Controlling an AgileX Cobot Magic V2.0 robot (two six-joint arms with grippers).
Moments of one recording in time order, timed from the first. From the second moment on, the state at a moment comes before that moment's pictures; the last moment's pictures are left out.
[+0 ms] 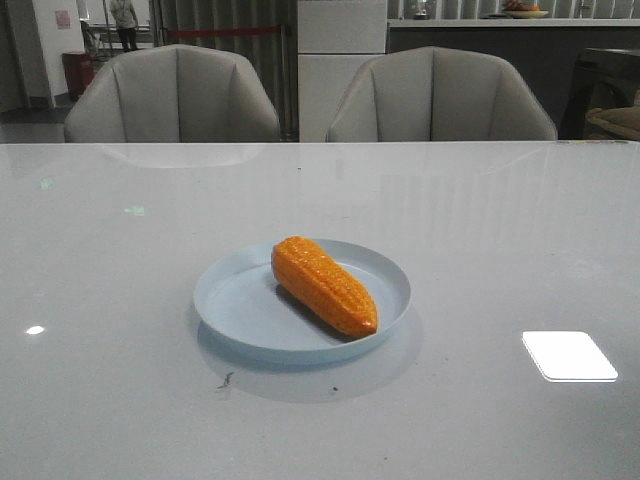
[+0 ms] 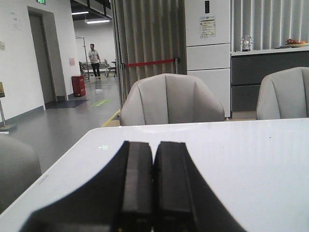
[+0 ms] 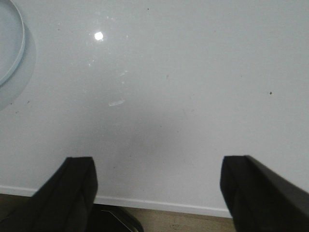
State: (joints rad) left arm 0.01 0.00 0.01 -0.10 -0.07 0.21; right arm -0.12 0.84 -0.80 0.13 0.92 -0.20
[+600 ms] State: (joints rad) left arm 0.01 0.00 0.01 -0.10 -0.07 0.21; right arm -0.12 0.67 -0.80 0.13 0.92 -0.20
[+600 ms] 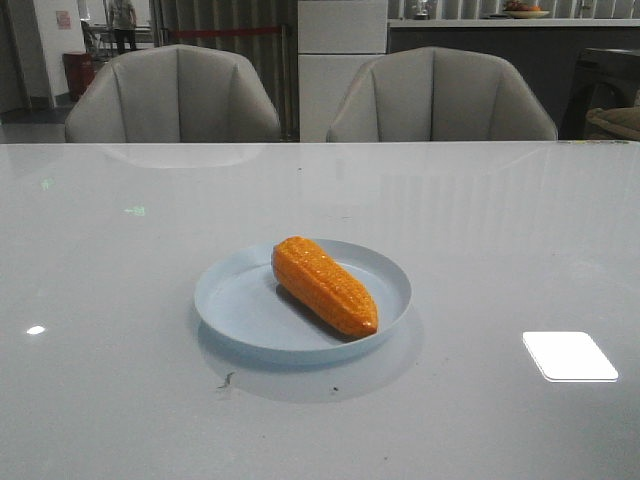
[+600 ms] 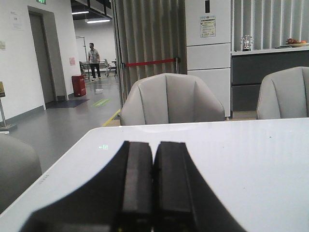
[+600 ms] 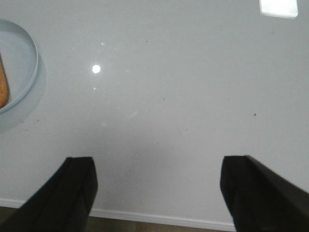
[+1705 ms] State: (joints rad) left arm 0.01 0.00 0.01 -0.10 -0.06 0.21; right arm -0.01 -0.01 -0.10 0.13 0.17 -0.20
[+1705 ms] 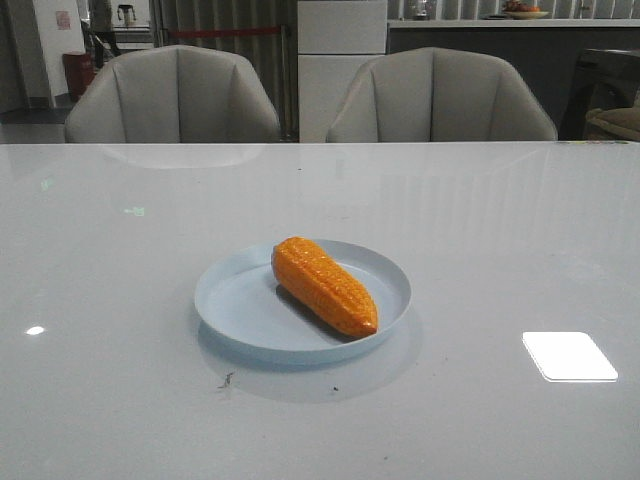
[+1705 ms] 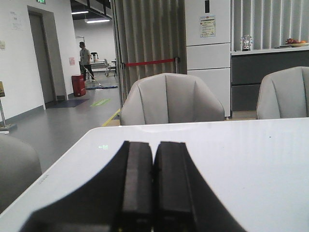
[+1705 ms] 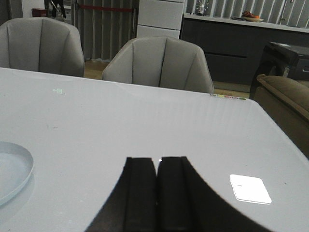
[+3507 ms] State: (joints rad) left arm 0.01 0.00 0.01 -0.10 -0.06 0.21; right arm 0.02 -0.01 0.03 0.13 0.07 -0.20
